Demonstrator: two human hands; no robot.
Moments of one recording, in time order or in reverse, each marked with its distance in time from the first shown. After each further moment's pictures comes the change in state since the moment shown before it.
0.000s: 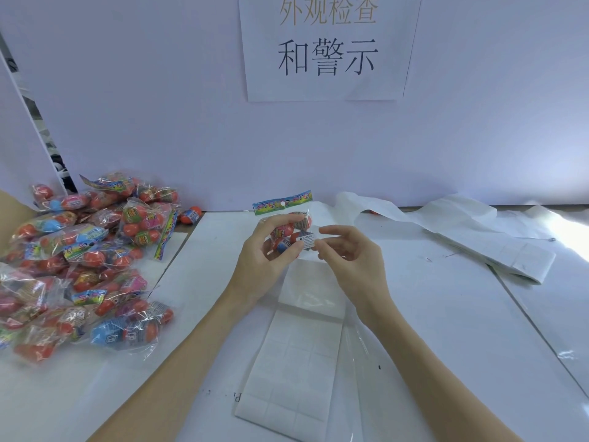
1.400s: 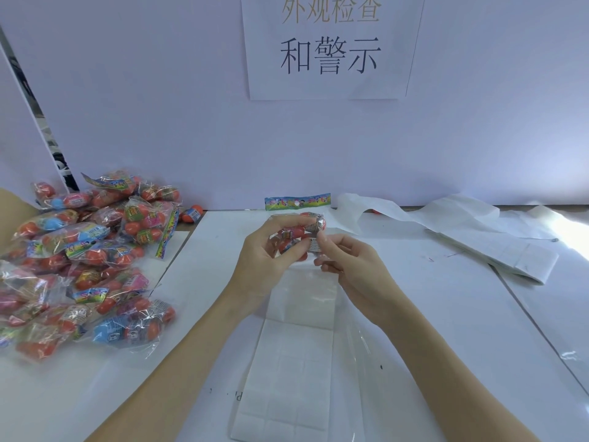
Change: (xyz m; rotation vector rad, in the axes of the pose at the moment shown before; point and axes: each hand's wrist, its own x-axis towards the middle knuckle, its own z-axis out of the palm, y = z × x) left_hand 0.000 0.006 0.002 -0.117 -0.053 0.016; right_hand 0.004 -0.007 -0.007 0.263 -0.229 0.283
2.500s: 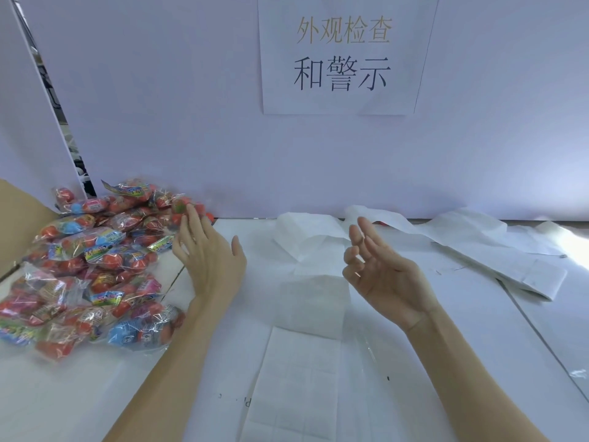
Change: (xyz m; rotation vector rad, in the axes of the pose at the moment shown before) left_hand 0.008 -0.014 -0.067 1.303 0.601 -0.230; right_hand -0.004 -0.014 -0.031 0.644 -0.374 0.042
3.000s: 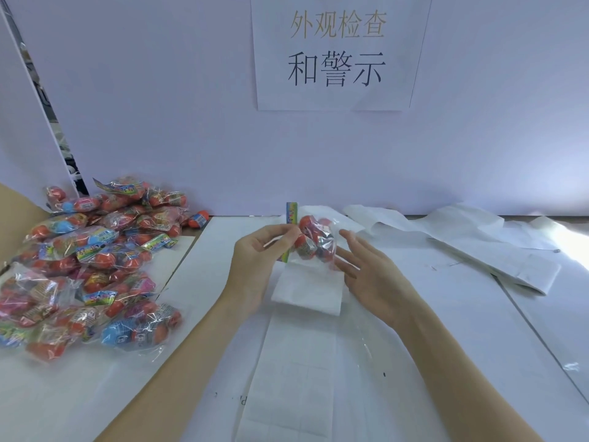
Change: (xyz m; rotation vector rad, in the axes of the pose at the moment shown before) left_hand -0.029 0.052 -0.008 -1.438 -0.558 -0.172; right_hand 0.011 0.013 -0.004 -0.300 0.304 0.033
